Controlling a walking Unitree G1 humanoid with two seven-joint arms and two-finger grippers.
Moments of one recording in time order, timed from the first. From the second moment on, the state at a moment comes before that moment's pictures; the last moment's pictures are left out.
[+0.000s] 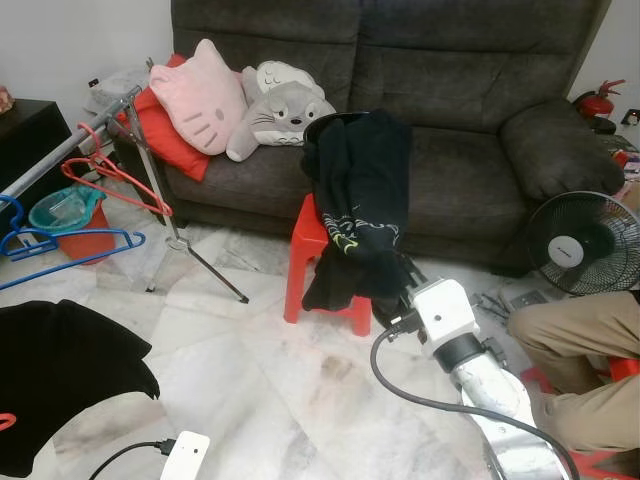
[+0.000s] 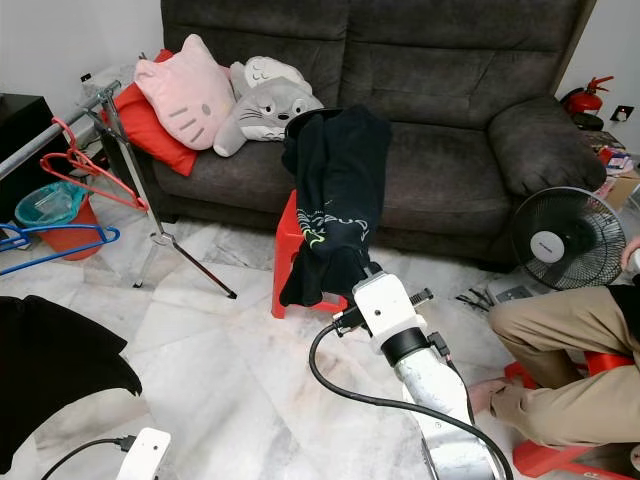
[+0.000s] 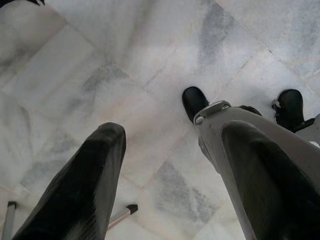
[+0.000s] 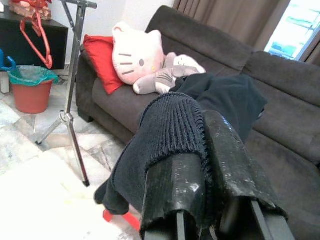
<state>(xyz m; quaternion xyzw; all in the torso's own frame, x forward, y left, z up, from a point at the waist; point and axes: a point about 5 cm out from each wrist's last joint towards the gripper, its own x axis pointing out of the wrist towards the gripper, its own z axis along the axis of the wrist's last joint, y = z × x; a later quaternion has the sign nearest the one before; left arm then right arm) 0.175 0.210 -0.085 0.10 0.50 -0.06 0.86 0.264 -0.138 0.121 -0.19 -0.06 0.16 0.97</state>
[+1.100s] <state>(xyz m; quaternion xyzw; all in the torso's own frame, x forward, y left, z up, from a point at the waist) 0.158 0.219 -0.091 0.08 0.51 -0.01 0.85 0.267 -0.117 0.113 -0.19 -0.06 0.20 0.96</state>
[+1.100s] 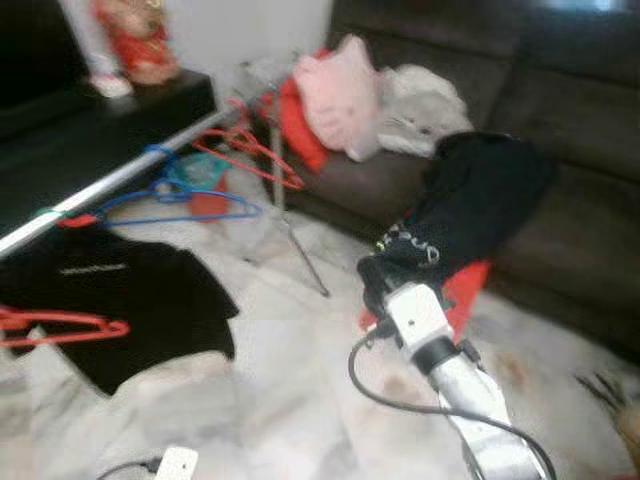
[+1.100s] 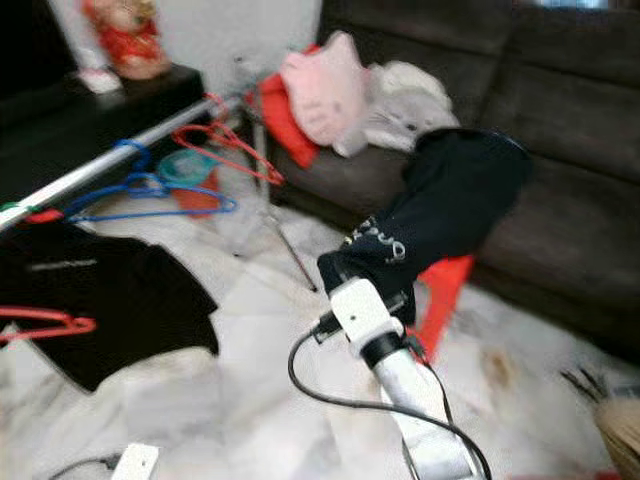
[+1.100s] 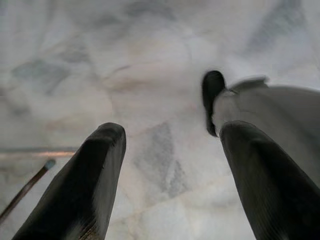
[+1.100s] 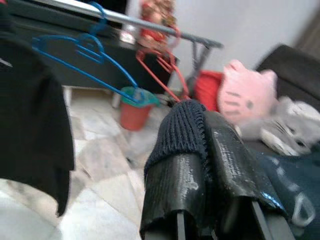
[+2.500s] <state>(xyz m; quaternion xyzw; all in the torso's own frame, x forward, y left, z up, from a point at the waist) 0.134 0.211 -0.097 0.03 0.47 0.03 0.88 0.256 -0.222 -0.018 0.01 0.24 -0.10 0.96</state>
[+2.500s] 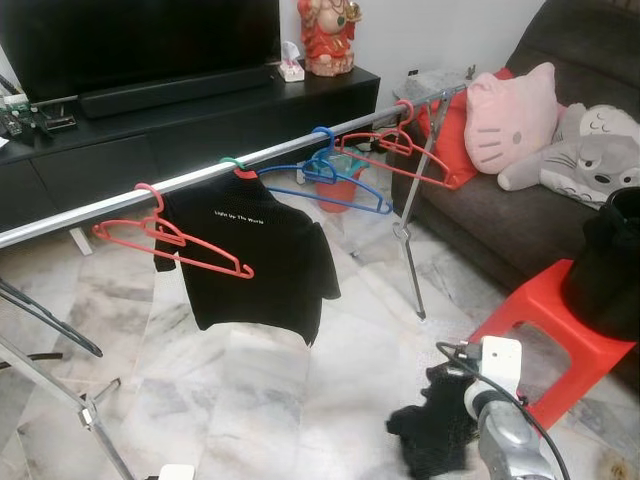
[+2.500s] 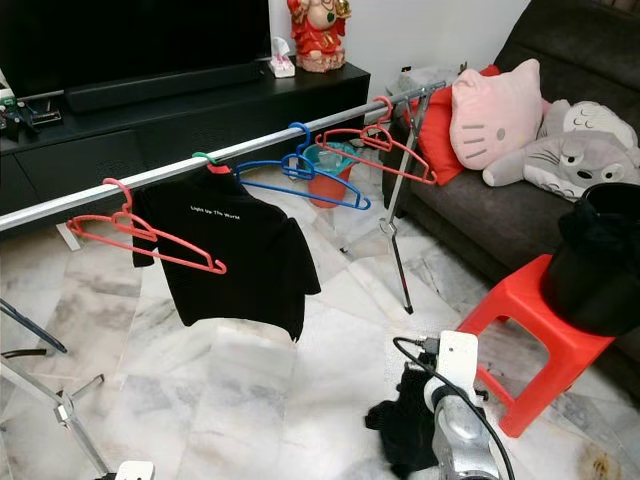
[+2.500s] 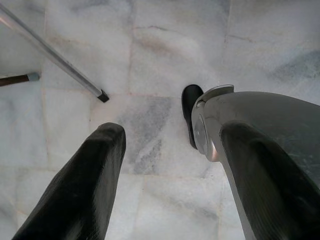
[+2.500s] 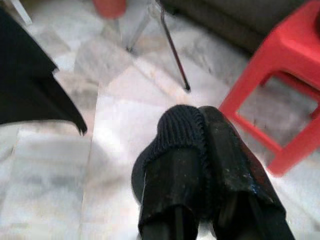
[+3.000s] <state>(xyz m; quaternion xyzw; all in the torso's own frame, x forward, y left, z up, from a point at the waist) 0.135 0.210 -0.098 0.04 0.48 0.03 0.88 0.229 -0.221 -0.046 0.00 0.31 -0.10 0.94</state>
